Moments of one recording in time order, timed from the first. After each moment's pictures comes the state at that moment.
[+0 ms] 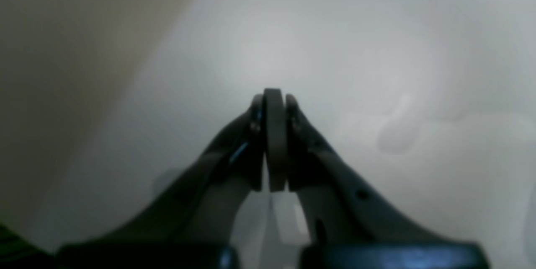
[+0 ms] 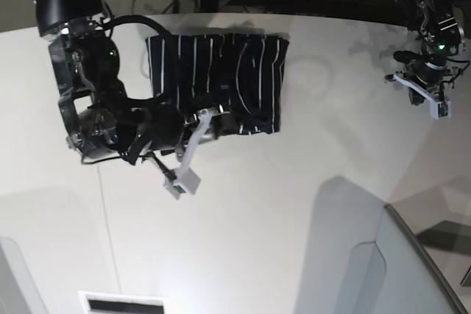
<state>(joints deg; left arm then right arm) 14.2 -18.0 -28.4 73.4 -7.5 -17.7 21.3 5.2 6.6 -17.0 99.3 40.3 3.7 -76.7</state>
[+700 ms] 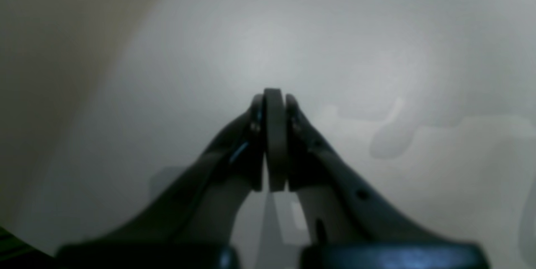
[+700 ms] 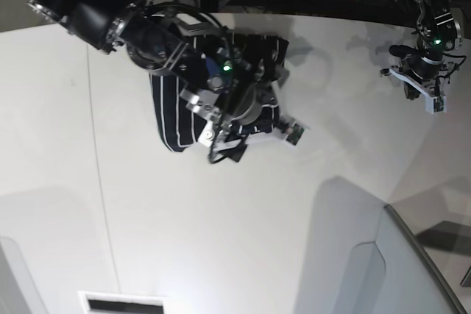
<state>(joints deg) 14.6 -17.4 -28.3 73.8 -7.5 -17.9 21.4 13.6 3.1 -54.6 96.8 1.5 4.3 -71.8</state>
